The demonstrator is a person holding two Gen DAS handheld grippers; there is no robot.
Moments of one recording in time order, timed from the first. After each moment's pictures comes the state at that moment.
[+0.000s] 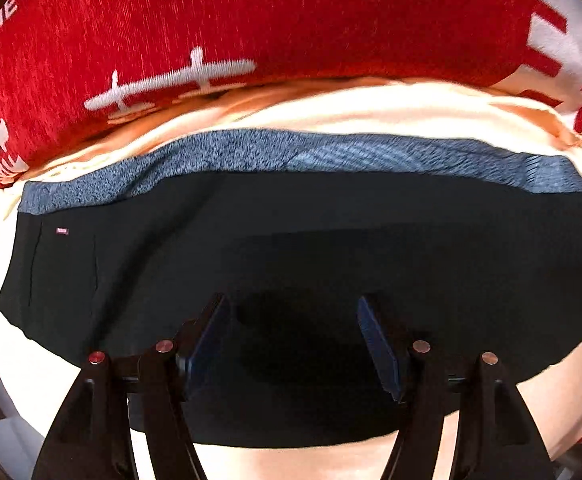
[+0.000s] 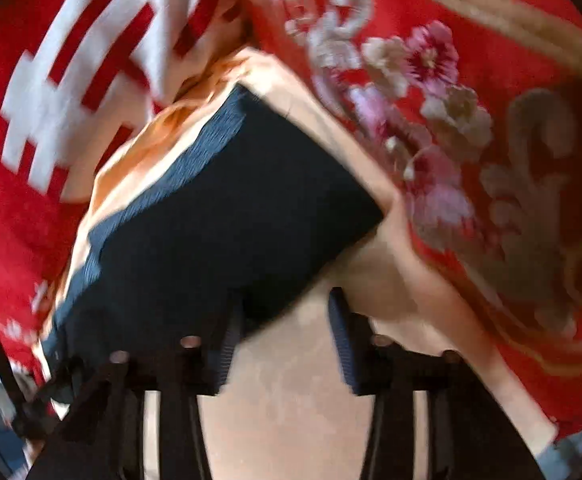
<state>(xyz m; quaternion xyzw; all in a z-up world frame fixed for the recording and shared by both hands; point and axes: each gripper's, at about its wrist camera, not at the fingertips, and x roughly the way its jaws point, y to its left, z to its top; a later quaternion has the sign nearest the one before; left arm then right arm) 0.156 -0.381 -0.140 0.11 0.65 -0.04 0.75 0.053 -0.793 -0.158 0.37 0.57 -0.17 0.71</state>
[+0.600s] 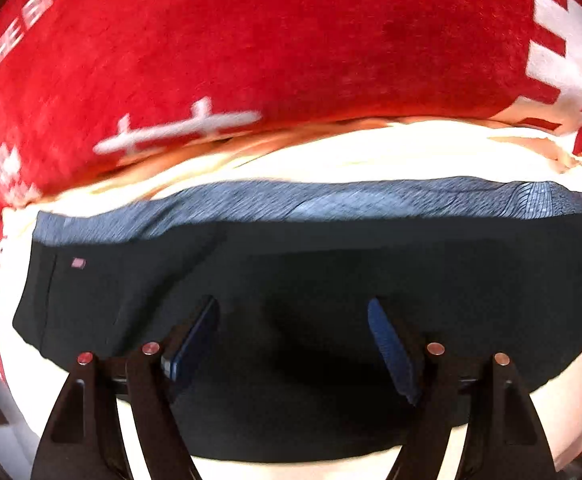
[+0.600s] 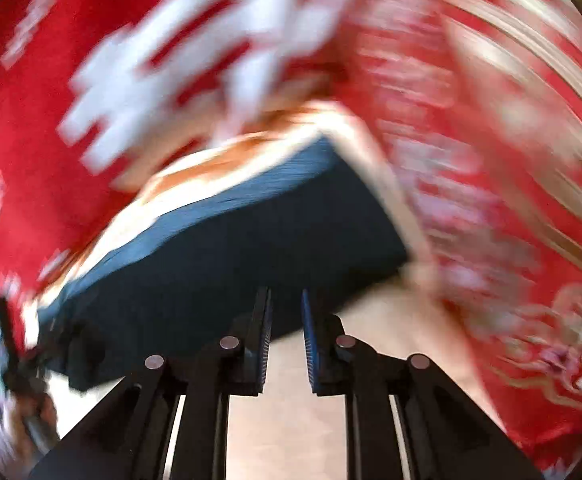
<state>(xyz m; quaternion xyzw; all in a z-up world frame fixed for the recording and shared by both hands) 0.179 -0.396 -0.127 0.13 0.62 -0.04 0.78 0.080 -0.750 -0.093 0.26 0.56 -0.09 0.78</state>
